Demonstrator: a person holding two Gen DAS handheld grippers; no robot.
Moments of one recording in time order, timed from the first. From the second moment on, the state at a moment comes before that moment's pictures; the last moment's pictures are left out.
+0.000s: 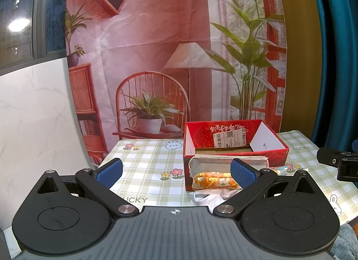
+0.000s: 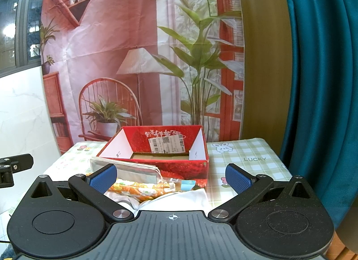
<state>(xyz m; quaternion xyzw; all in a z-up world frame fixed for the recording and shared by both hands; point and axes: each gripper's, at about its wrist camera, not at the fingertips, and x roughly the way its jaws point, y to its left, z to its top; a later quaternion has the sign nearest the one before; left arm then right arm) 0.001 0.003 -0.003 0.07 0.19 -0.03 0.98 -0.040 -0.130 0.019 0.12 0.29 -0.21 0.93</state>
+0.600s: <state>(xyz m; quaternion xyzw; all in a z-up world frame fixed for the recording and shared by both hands) 0.001 0.003 -0.004 0.07 0.20 -0.03 0.98 -0.040 -0.130 0.018 0.12 0.29 -0.21 0.92</state>
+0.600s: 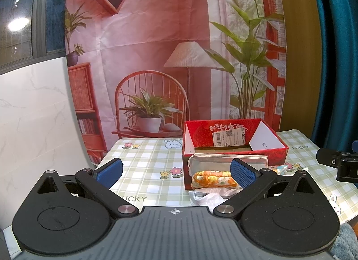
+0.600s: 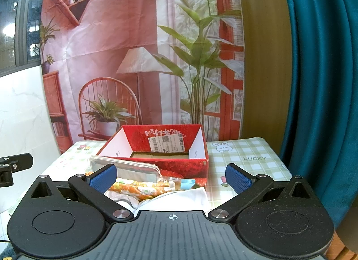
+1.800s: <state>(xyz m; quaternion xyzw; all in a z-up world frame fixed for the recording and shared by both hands) 0.009 0.009 -0.012 0.04 0.22 -0.05 0.97 -0.048 -0.136 0.011 0.13 0.27 -0.21 0.93</state>
